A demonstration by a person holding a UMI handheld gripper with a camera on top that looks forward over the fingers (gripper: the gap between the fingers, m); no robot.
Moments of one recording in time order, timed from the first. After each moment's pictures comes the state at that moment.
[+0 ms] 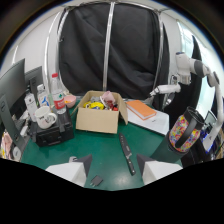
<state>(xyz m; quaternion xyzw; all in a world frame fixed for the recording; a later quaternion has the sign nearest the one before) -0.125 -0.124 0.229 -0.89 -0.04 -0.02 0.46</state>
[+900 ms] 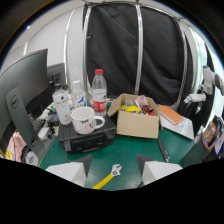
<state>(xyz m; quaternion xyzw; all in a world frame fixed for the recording) -0.316 -0.122 0.216 -0.87 -0.09 0.03 0.48</state>
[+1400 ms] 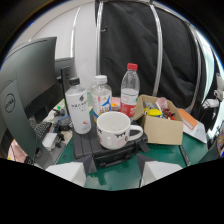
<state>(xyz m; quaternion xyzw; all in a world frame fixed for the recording) -0.439 -0.066 0.185 -0.87 -0.11 0.04 0.47</state>
